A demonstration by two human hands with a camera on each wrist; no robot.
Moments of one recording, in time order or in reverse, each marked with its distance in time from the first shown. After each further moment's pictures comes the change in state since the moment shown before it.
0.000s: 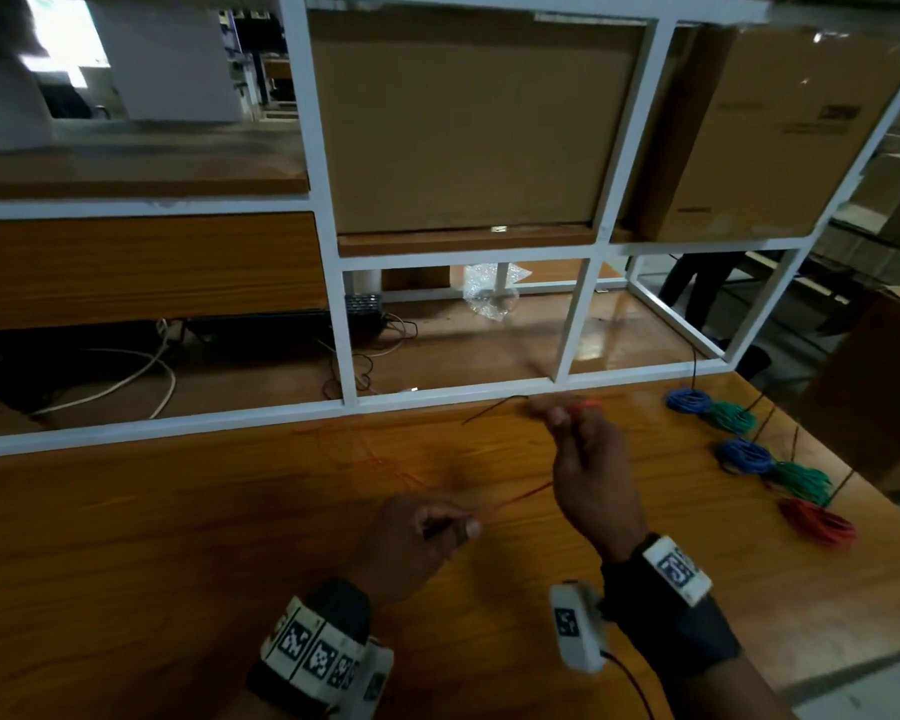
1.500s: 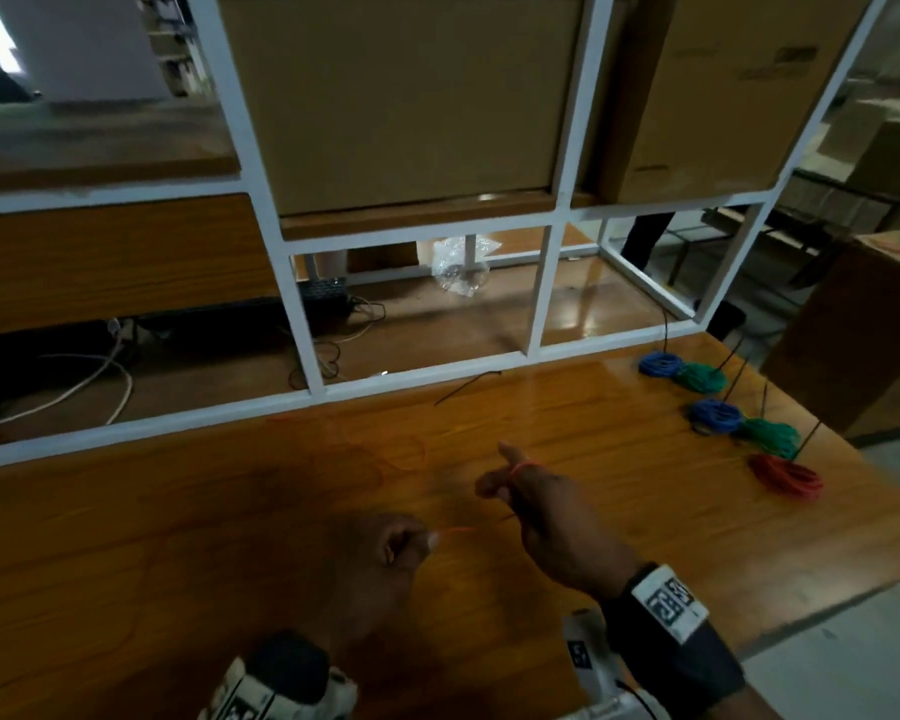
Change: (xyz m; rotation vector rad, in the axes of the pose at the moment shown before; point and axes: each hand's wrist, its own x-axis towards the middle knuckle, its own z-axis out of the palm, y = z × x) left_hand -0.028 0.028 0.013 0.186 -0.007 -0.278; right_hand -0.053 0.058 -0.018 -0.123 -0.546 0.075
